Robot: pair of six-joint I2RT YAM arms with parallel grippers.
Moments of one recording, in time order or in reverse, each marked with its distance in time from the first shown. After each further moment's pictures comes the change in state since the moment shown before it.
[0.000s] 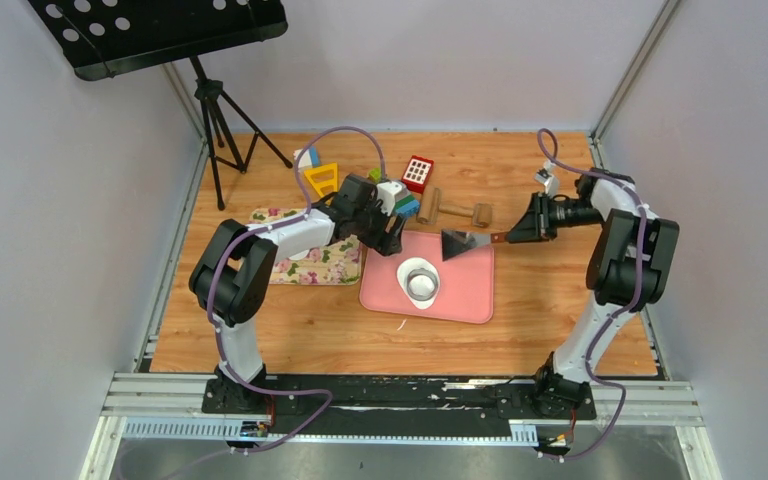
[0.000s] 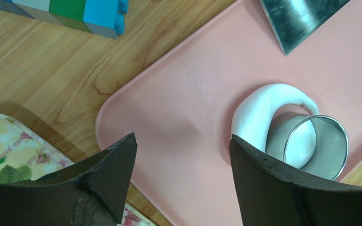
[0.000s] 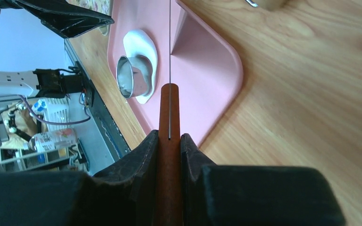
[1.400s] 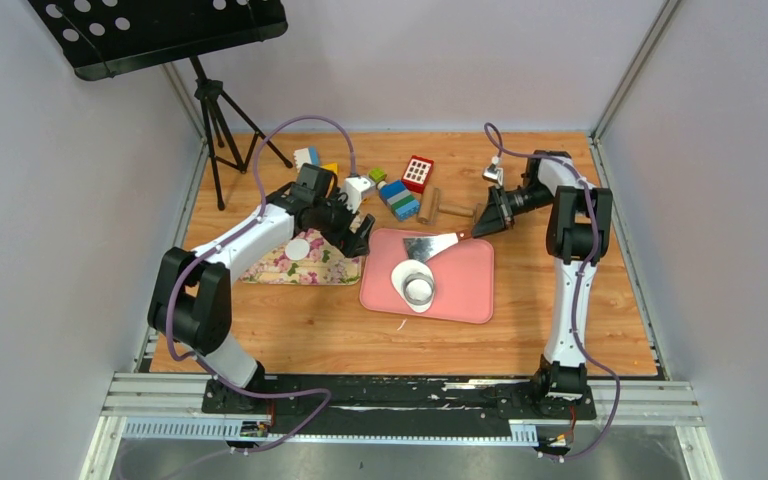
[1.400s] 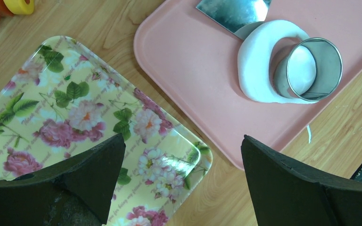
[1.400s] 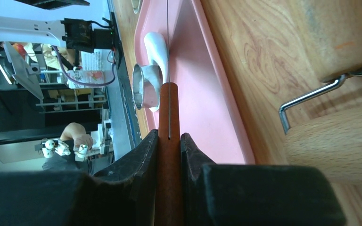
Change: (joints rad) left arm 0.159 -0.244 -0.031 -0.330 0.117 0.258; right arm 0.230 0.559 0.606 -0.520 -0.106 -0.394
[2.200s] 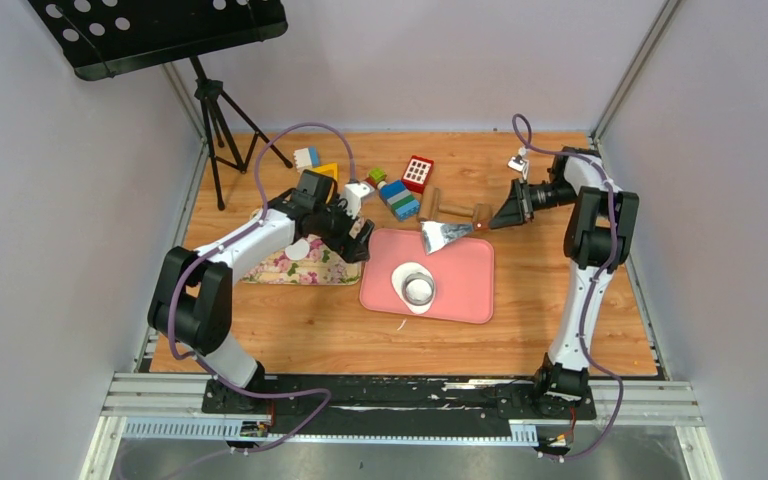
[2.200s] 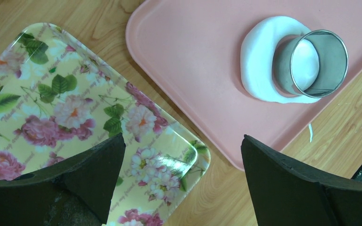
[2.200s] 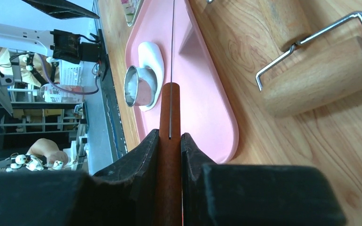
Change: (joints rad) left arm 0.000 0.000 -0.056 0.042 0.010 -0.017; right arm -0.091 -0.099 -0.069 0.062 -0.037 -0.053
